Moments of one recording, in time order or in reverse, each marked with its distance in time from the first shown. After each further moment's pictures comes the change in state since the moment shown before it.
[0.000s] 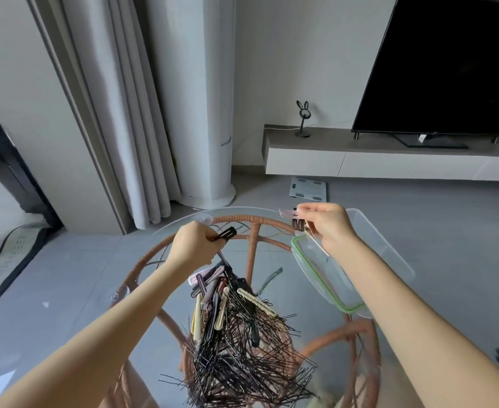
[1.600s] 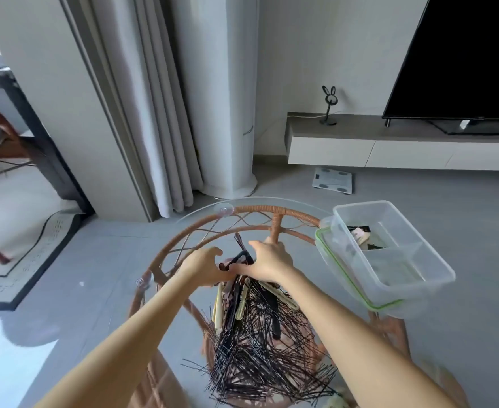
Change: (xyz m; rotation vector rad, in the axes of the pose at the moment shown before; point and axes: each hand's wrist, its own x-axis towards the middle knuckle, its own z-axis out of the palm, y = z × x) left_hand -0.004 -0.057 0.032 0.244 -0.305 -0.140; right_hand -0.028 0.085 0.101 -1.221 -0.506 -0.170
